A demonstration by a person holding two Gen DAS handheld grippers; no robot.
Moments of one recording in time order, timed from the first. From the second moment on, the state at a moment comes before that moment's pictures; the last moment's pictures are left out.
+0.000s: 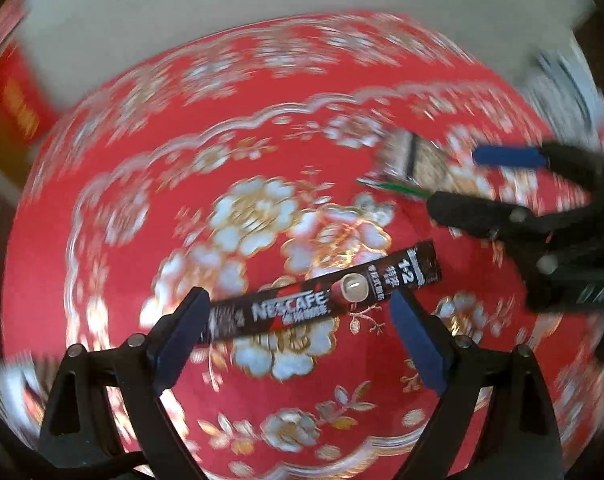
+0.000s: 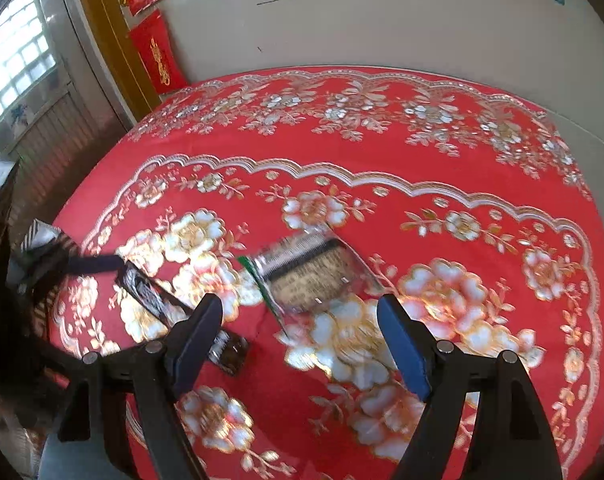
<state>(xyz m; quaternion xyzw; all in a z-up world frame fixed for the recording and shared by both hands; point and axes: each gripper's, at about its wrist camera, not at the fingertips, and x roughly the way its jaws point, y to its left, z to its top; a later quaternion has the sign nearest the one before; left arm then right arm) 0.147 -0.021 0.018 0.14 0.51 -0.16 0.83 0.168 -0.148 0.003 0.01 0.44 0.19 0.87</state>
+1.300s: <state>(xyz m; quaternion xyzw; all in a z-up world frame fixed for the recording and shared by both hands) 0.094 -0.036 0.014 0.20 0.50 -0.28 0.80 0.134 -0.136 -0.003 -0.03 0.43 0.16 0.89</state>
